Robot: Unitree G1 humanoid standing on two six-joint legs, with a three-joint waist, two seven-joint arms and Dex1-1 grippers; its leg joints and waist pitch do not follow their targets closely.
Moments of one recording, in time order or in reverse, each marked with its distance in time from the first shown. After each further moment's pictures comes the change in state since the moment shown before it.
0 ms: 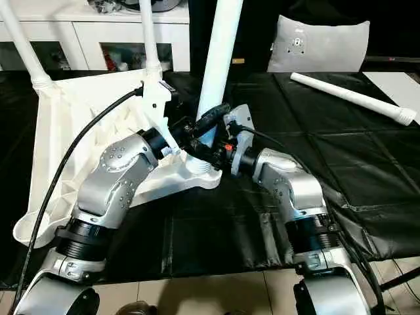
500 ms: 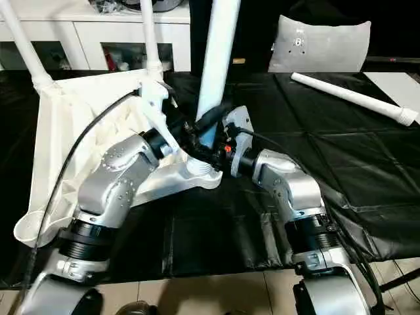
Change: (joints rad) left arm 0.003 -0.070 0.086 -0.066 -0.168 0.076 0.002; right arm 0.000 0.003 0.007 0.028 -0.039 -0.019 -0.017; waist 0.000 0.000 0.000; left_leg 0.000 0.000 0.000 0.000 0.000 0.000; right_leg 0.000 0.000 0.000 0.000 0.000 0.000
